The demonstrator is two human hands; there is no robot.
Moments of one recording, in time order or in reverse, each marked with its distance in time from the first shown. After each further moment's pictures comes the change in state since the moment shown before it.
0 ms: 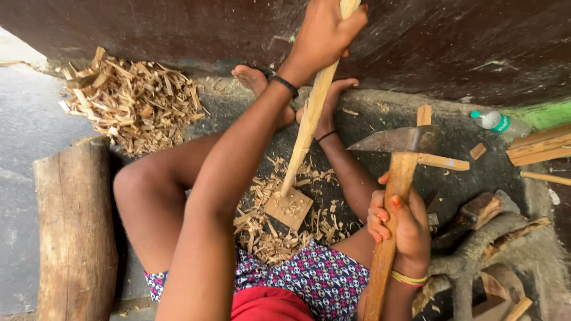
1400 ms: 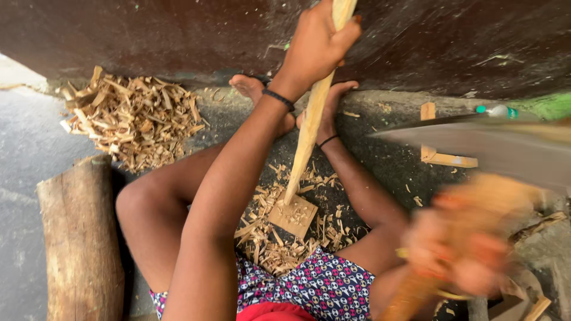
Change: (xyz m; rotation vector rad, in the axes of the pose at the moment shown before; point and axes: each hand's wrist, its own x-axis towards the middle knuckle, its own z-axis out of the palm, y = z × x) left_hand -0.003 0.002 -0.003 -0.018 -0.041 0.000; right_hand 0.022 -0.022 -0.019 0.298 -0.180 0.107
